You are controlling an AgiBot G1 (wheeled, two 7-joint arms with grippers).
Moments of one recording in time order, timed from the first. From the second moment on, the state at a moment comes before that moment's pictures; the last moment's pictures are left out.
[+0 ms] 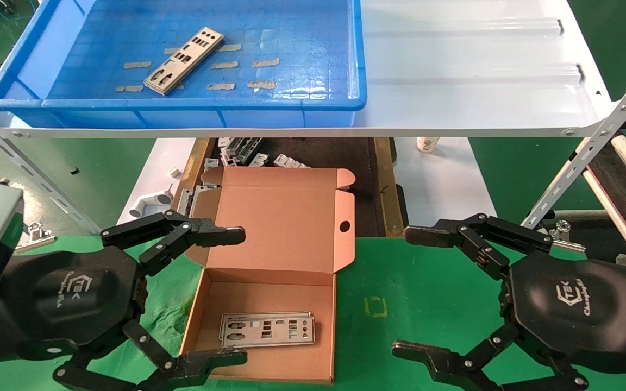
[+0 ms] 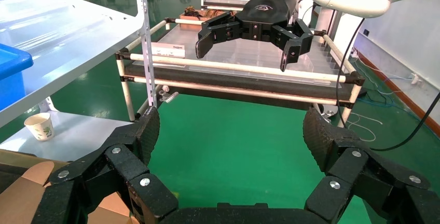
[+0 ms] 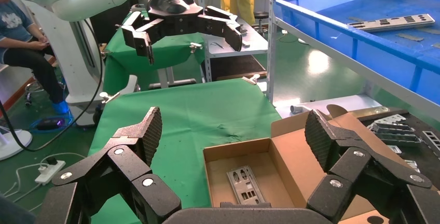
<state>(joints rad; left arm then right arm) -1.08 0.61 0.28 -1.28 0.73 1.50 -0.19 1.11 -0.56 -0.42 1.26 -0.64 -1.44 0.11</state>
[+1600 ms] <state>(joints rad) -1.08 0.61 0.28 -1.28 0.73 1.50 -0.19 1.11 -0.56 -0.42 1.26 -0.64 -1.44 0.11</state>
